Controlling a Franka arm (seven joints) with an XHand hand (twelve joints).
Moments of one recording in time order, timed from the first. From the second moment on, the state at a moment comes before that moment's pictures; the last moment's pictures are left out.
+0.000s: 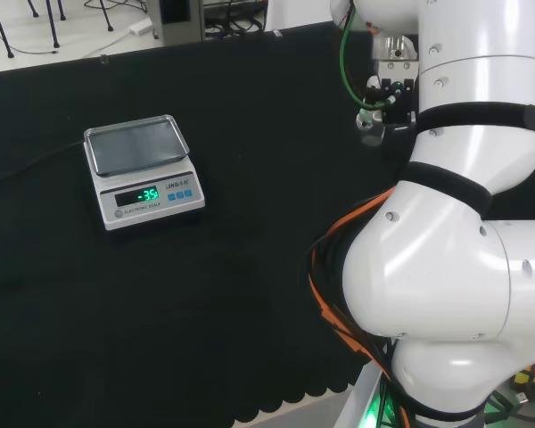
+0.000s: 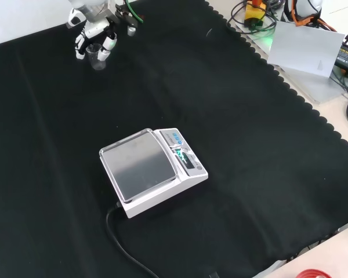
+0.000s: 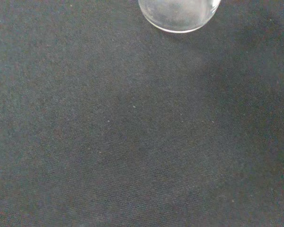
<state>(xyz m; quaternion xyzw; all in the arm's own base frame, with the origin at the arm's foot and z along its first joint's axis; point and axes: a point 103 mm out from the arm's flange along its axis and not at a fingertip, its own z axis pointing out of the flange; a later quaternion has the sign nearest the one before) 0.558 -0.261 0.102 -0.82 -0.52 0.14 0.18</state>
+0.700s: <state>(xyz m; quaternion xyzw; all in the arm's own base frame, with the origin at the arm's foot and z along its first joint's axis) 0.559 -0.256 0.111 -0.82 -0.53 0.13 0.16</state>
